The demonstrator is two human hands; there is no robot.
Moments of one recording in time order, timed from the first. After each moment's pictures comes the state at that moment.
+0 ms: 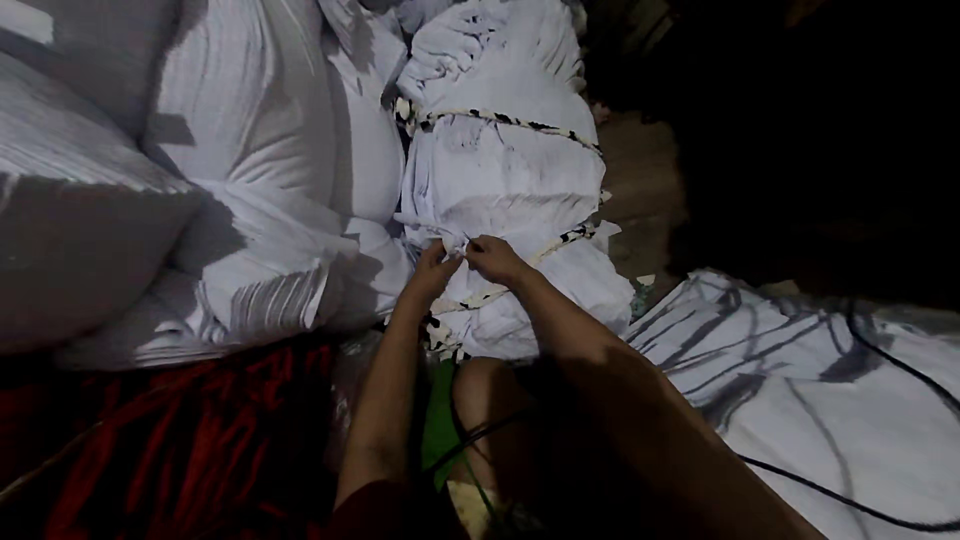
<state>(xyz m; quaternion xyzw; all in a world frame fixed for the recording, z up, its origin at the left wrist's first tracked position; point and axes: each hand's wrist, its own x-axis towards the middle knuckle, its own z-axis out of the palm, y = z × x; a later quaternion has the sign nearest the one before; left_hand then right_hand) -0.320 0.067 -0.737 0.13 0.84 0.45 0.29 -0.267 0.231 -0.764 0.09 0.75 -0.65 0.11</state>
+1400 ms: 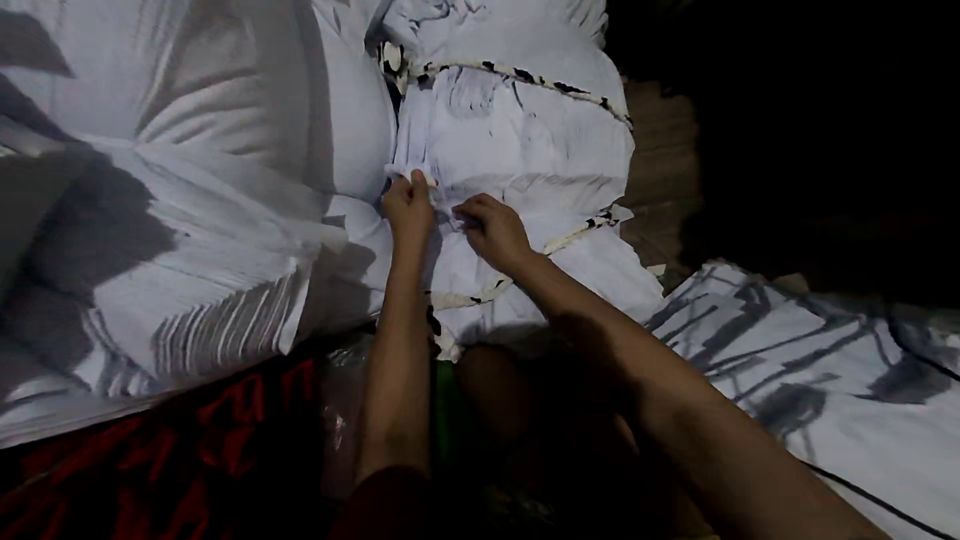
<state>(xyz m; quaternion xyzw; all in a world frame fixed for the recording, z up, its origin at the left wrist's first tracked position) -0.378 0.096 -0.718 0.05 0.87 0.49 0.07 -0.288 0.216 -0.755 0.04 0.87 -0.50 -0.06</state>
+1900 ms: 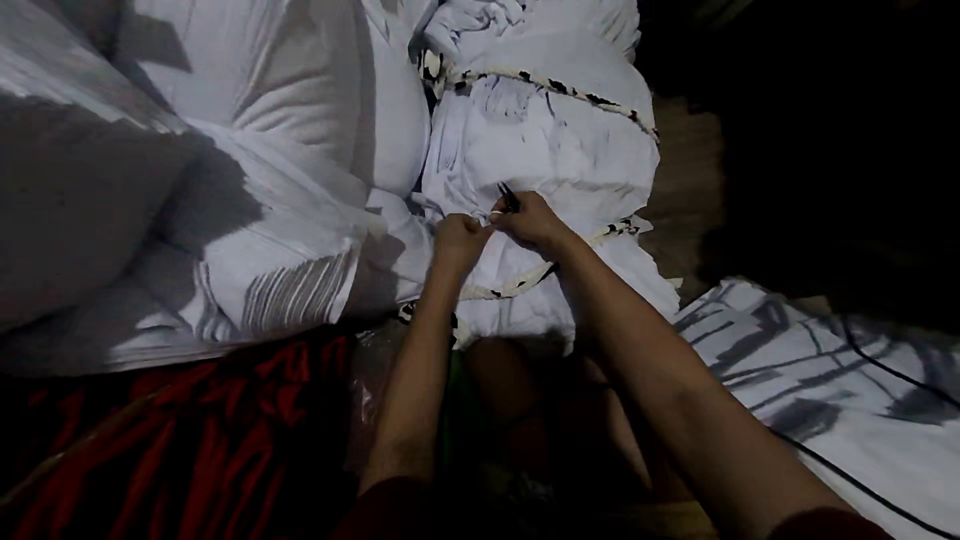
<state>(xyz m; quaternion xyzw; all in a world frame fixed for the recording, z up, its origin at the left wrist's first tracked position) -0.347 0.082 -0.712 0.12 0.92 0.27 0.24 -0.312 0.242 -0.754 0.13 0.76 -0.62 0.11</state>
